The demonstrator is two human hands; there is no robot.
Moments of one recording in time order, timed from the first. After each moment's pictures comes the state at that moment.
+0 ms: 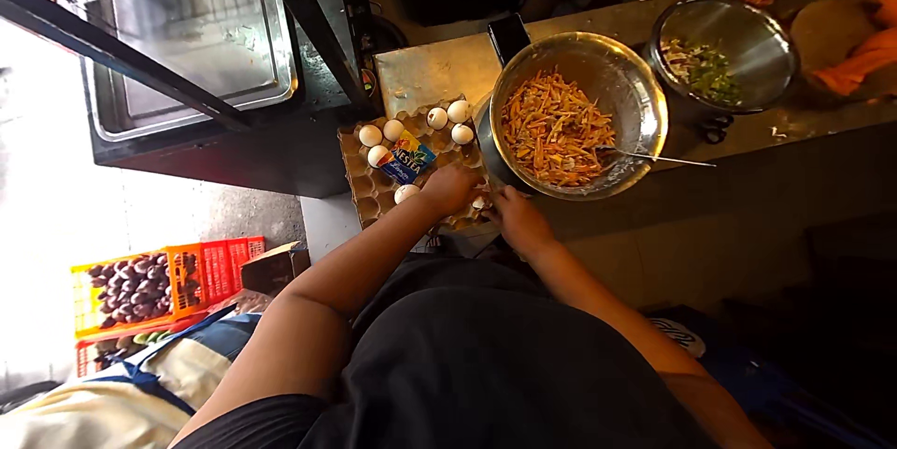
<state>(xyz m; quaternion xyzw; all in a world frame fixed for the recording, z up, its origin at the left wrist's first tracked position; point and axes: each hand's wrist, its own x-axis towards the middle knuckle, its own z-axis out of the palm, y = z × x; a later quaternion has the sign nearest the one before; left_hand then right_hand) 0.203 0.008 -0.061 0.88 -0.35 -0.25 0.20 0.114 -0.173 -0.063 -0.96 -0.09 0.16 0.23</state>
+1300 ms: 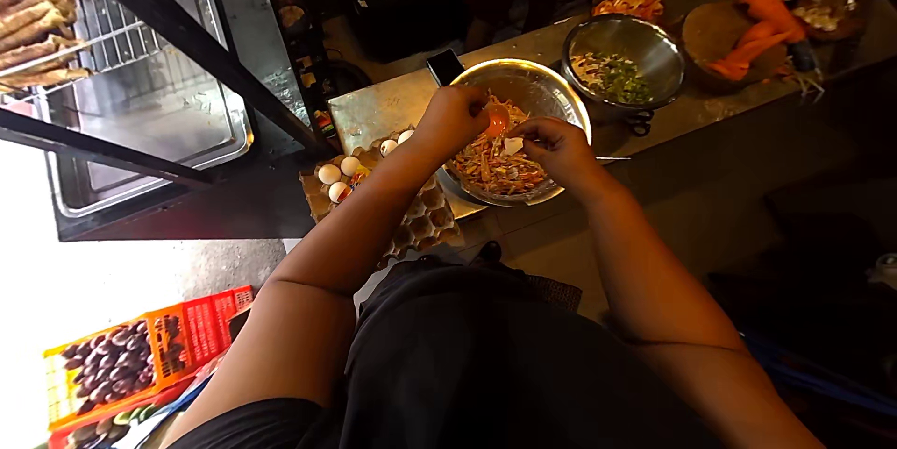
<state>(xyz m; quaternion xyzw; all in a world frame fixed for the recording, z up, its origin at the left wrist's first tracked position) 0.280 -0.082 0.081 0.87 -0.29 -0.10 0.38 0.190 -0.298 0.046 -0.87 -0.08 -0.02 0.49</state>
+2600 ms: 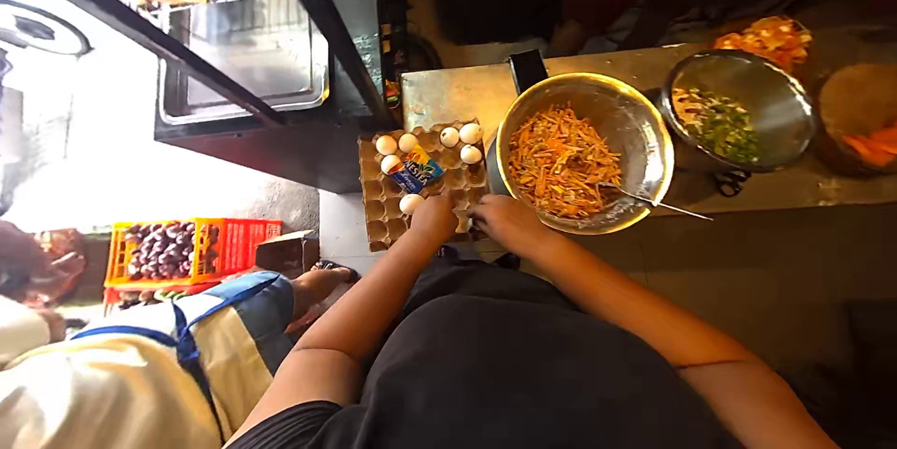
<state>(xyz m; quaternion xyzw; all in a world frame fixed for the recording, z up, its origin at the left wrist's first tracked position) 0.160 0.009 -0.023 0.92 0.02 -0.32 0.24 0.169 -0.167 -0.011 -0.91 -0.30 0.24 0.18</state>
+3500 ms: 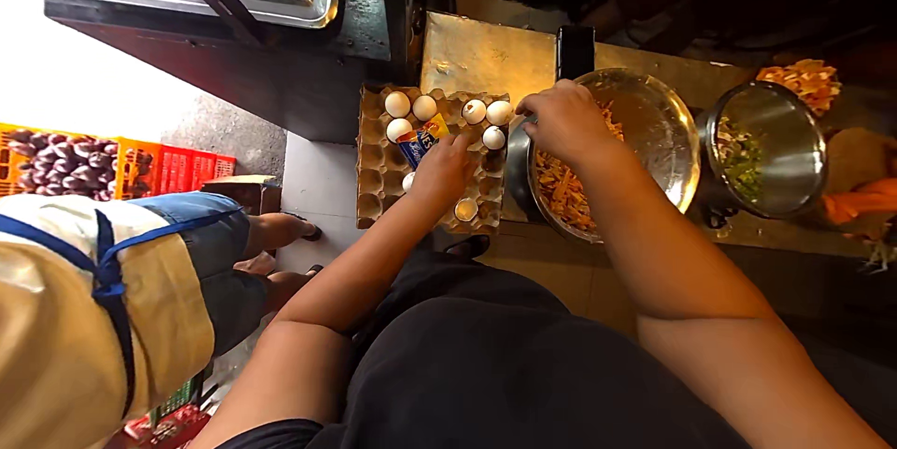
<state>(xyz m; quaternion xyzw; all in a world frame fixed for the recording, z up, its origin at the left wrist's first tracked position) 0.198 0.039 -0.038 0.92 -0.02 -0.11 0.38 0.319 -0.150 0.016 -0.94 -0.30 0.16 0.04</state>
